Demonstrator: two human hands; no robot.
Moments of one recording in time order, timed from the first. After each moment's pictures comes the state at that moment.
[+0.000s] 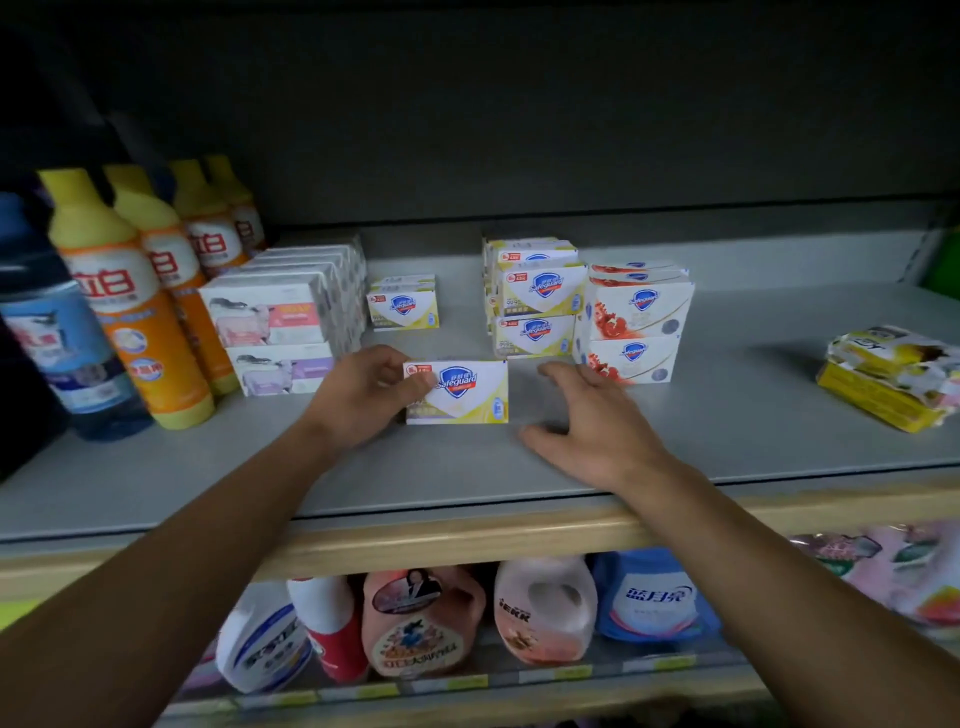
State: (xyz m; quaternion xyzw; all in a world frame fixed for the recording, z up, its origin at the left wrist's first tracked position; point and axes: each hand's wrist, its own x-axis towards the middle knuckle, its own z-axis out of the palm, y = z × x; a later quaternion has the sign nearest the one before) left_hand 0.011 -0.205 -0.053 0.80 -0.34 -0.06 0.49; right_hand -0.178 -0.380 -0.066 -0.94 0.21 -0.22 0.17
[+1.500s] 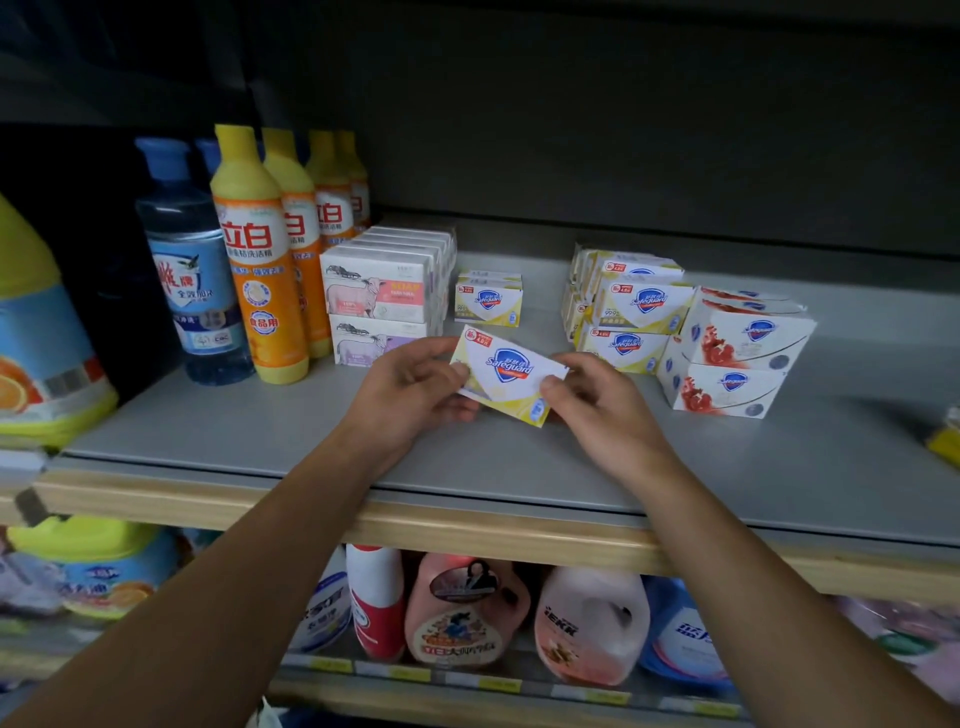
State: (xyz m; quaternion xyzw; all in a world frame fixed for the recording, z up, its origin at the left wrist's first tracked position) left_hand -0.005 -0.153 -0.054 0.57 -0.30 -0.19 0.75; right_hand -0.116 -0.332 -0.061 -0.81 0.13 -0.29 0.50
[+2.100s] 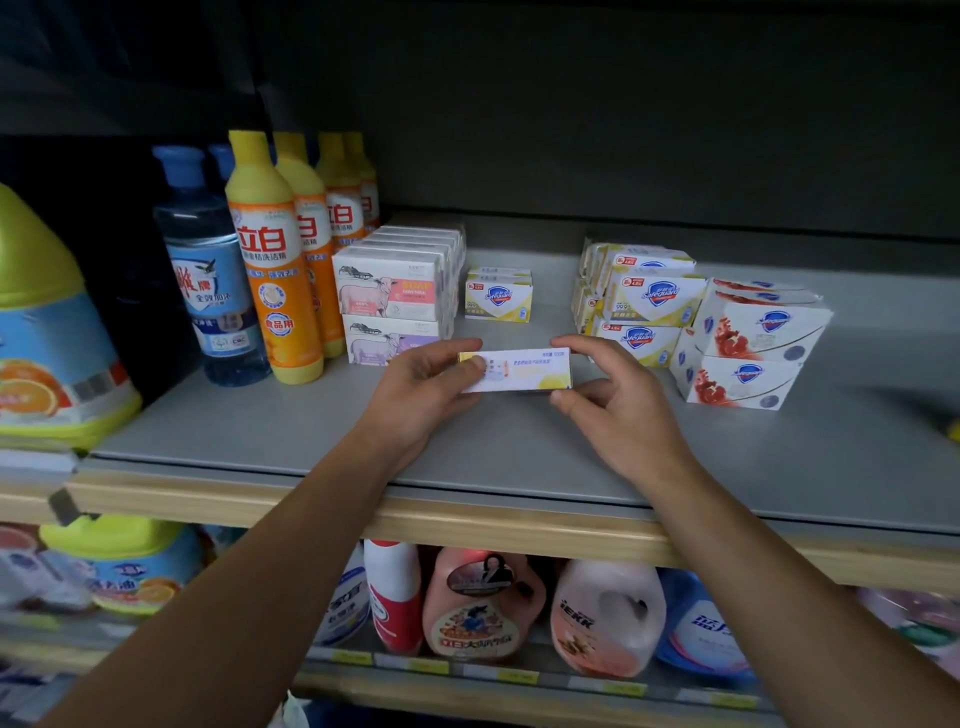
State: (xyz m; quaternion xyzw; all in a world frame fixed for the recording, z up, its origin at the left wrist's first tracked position) left_hand -0.002 -0.157 -0.055 0.58 -0.24 -0.20 0.75; right_hand -0.123 -0.326 -0.060 -0.84 0.03 -0.37 0.41
